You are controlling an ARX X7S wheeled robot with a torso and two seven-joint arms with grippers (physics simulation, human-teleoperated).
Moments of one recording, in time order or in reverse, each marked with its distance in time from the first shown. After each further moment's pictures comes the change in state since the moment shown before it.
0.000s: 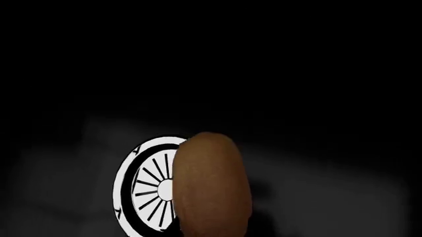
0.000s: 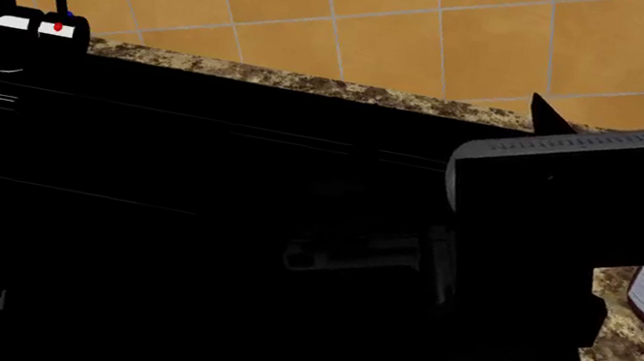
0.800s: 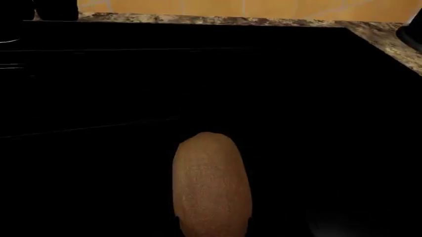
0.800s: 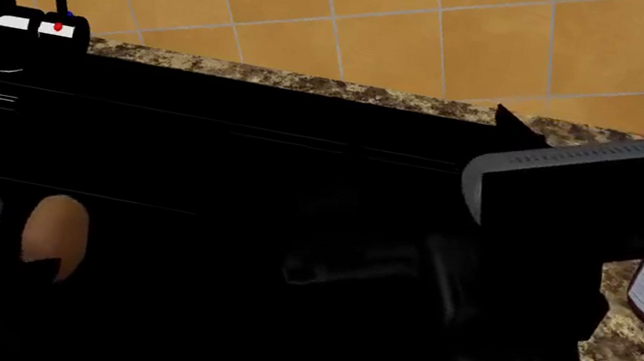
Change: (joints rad) left arm 0.532 -0.029 -0.069 1.352 -0.269 -0.294 0.354; right arm -0.081 0.032 0.038 0.129 0.059 -0.205 -0.126
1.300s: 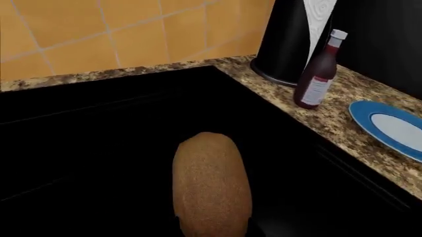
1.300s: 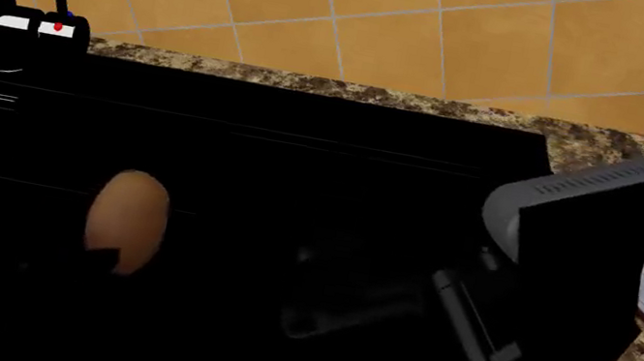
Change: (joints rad) left arm -0.093 -0.035 -0.032 0.201 -0.227 -0.169 0.190; right arm -0.016 0.046 0.138 -0.039 0.193 0.064 -0.108
